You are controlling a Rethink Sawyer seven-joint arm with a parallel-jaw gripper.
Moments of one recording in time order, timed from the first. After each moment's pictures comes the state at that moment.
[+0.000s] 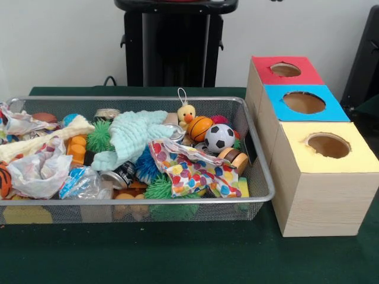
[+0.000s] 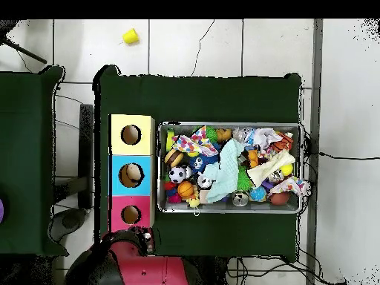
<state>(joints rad) 0.02 -1.26 -0.02 2.19 0.00 0.59 1.57</state>
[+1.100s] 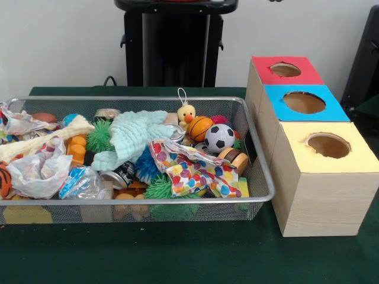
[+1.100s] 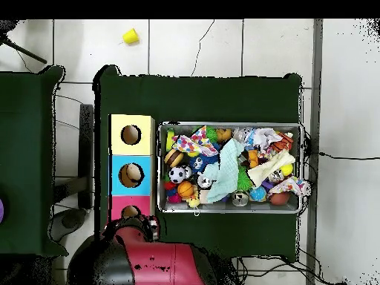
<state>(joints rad) -0.01 -1.22 -0.02 2.12 0.00 0.61 1.57</state>
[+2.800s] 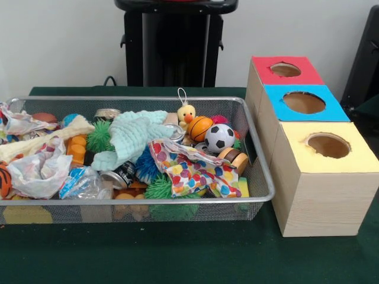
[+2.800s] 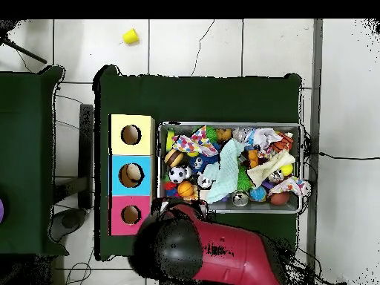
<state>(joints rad) -0.24 -1.23 0.00 2.00 -0.02 0.73 1.57</state>
